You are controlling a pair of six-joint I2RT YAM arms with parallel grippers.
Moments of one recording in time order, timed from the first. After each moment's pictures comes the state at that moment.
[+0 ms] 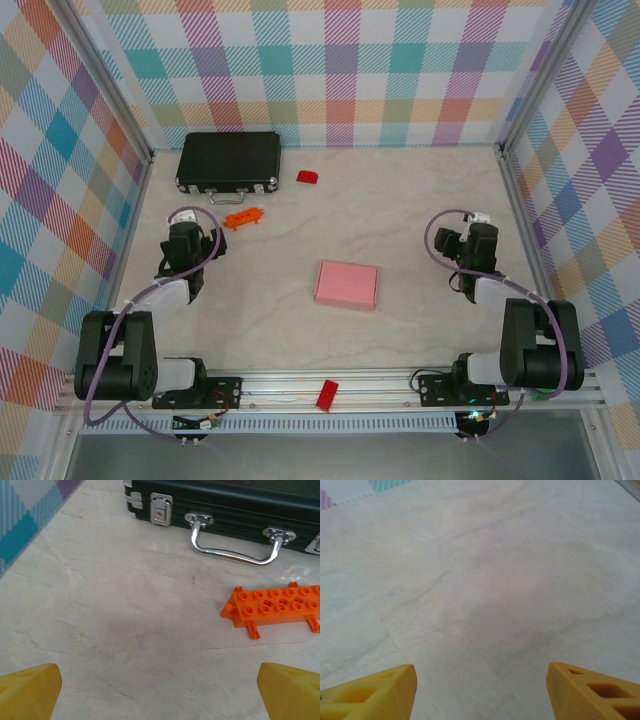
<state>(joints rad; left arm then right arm) 0.01 1.32 0.51 0.25 -0.22 -0.16 -0.06 1.35 0.45 0.38 -0.01 0.20</state>
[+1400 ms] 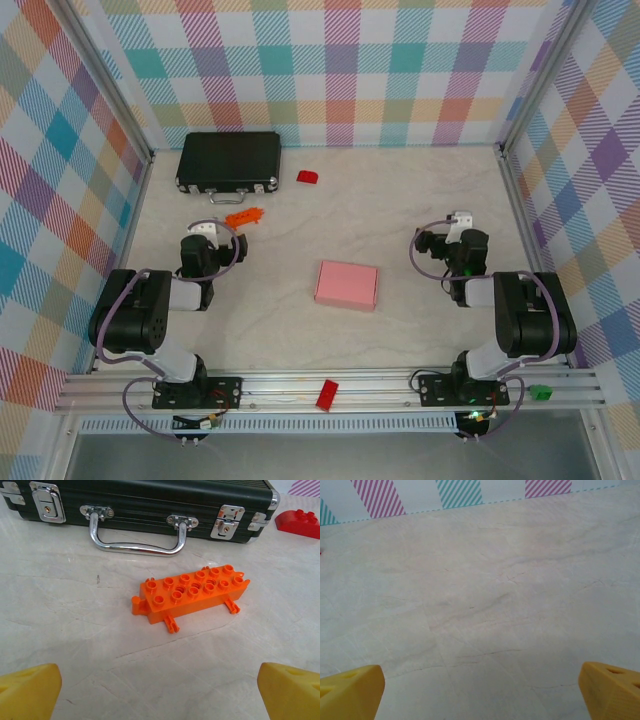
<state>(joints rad) -0.03 1.58 0.39 0.78 0.01 -0.13 -0.01 1.53 0.38 0.78 -0.13 0.09</state>
